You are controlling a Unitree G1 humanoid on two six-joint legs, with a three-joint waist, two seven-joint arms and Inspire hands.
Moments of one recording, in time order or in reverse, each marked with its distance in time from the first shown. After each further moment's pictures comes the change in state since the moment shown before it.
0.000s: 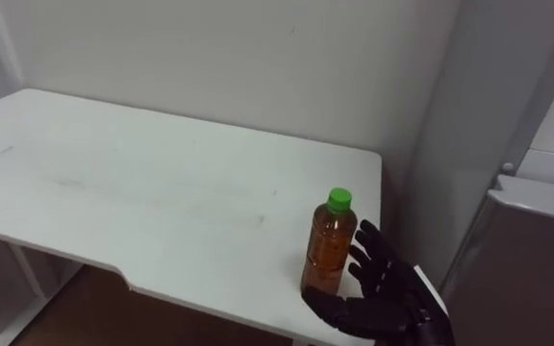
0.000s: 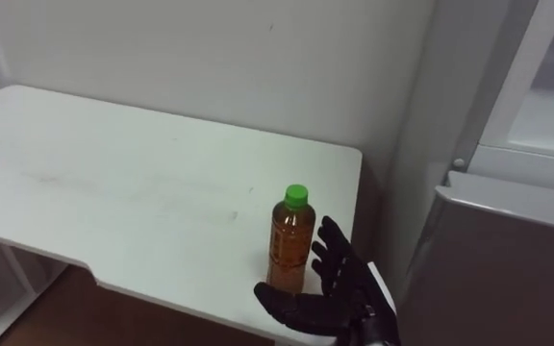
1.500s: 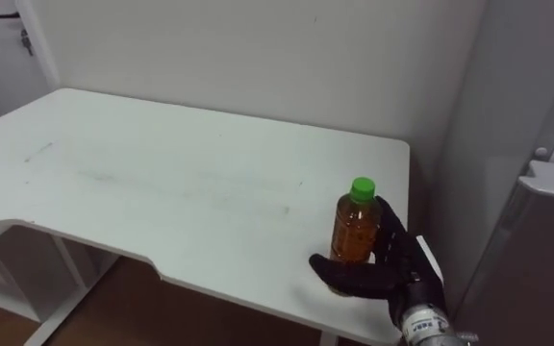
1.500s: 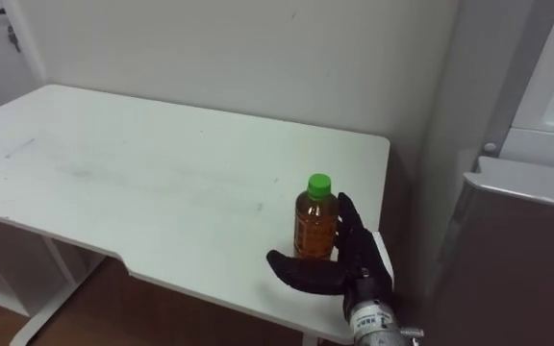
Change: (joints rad) left arm -0.032 -0.004 -0.101 -0.026 -0.002 0.070 -0.034; right arm -0.219 0.004 0.031 0.243 -0.093 0.001 -0.170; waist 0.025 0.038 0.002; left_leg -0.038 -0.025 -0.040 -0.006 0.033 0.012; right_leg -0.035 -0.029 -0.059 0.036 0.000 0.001
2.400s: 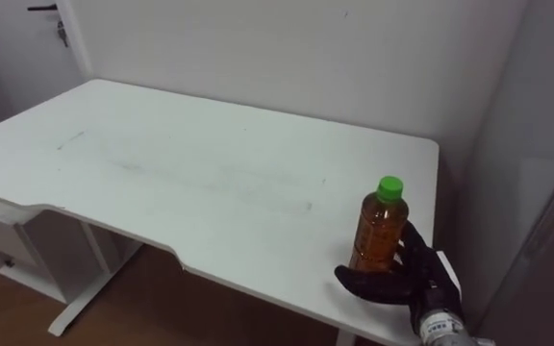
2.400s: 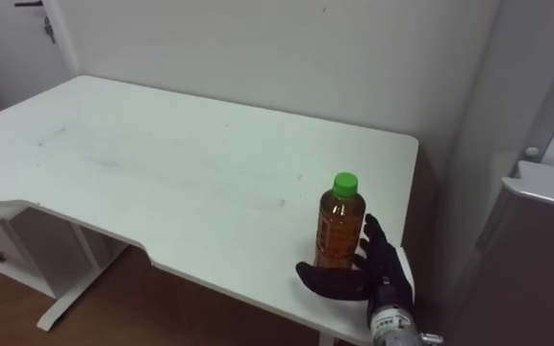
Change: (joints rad) left arm -0.013 -0.004 -0.020 -0.006 -0.009 0.015 0.001; right arm -0.069 -0.055 -0.003 0.167 0.046 0.012 -0.037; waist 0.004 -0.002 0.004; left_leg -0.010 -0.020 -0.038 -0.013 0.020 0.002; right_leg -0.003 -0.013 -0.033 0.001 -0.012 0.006
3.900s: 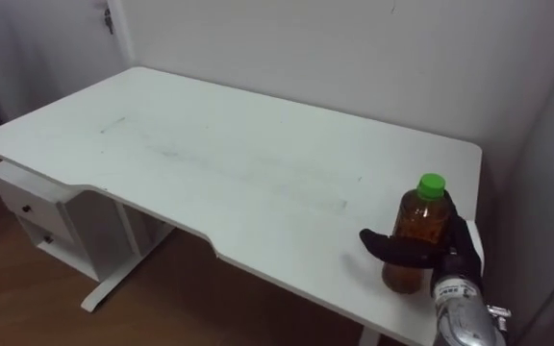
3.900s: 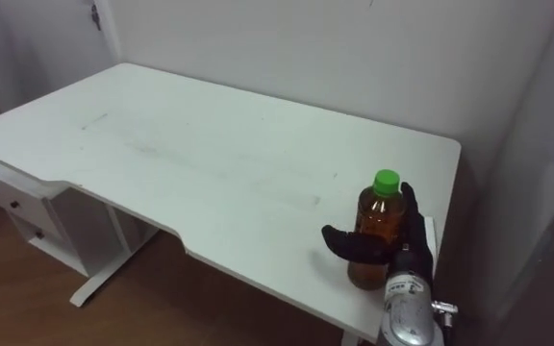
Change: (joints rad) left arm -0.003 0.004 -0.018 0.018 0.008 -0.017 -0.020; right arm -0.107 -0.007 0.002 0.025 -0.052 -0.018 -0.176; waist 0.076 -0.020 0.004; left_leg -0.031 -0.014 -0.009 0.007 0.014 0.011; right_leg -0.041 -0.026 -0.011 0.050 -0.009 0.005
